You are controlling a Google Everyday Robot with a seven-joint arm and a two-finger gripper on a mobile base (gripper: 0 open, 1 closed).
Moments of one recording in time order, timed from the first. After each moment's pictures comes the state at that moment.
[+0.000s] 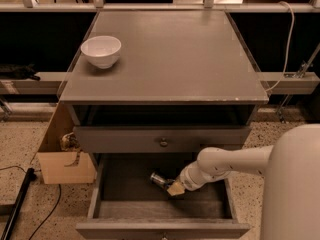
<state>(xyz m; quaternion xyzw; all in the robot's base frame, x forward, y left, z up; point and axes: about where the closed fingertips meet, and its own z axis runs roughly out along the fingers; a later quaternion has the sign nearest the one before) 0.520 -0.071 0.404 -0.42 0.87 0.19 0.17</state>
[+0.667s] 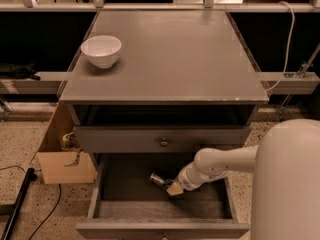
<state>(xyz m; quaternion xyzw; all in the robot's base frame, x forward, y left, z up) 0.527 -0.067 0.388 -0.43 0.87 0.17 0.16</state>
